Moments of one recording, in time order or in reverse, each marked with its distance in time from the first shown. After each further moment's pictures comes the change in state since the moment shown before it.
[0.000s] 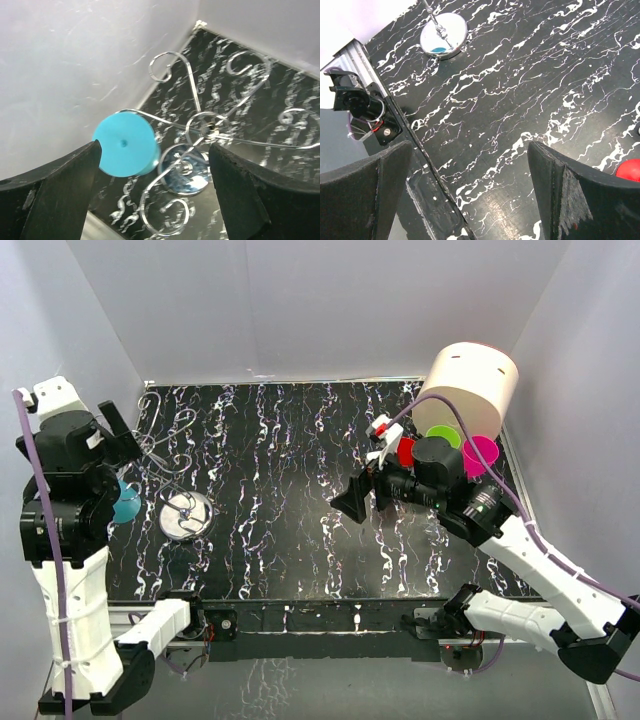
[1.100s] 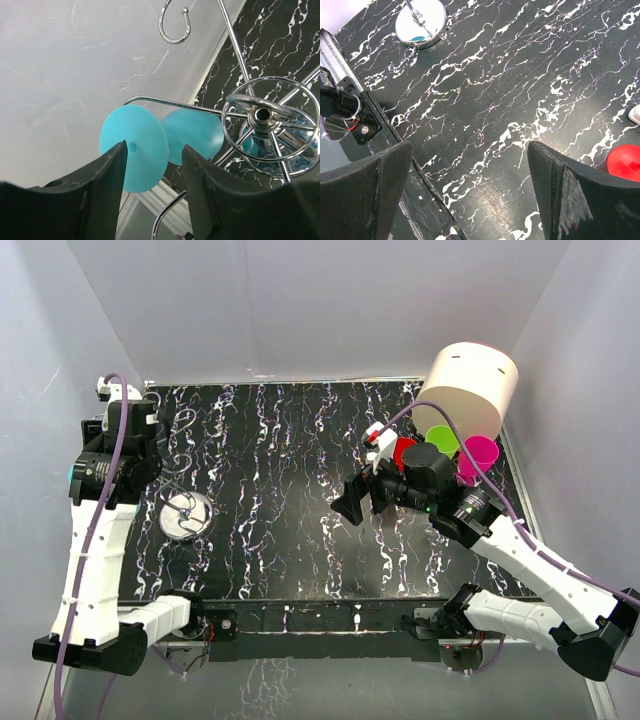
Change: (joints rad) left arm -0.130 0.129 -0.167 -0.081 -0.335 0.209; right arm 0.023 0.008 -0.072 0.028 0.092 -0.022
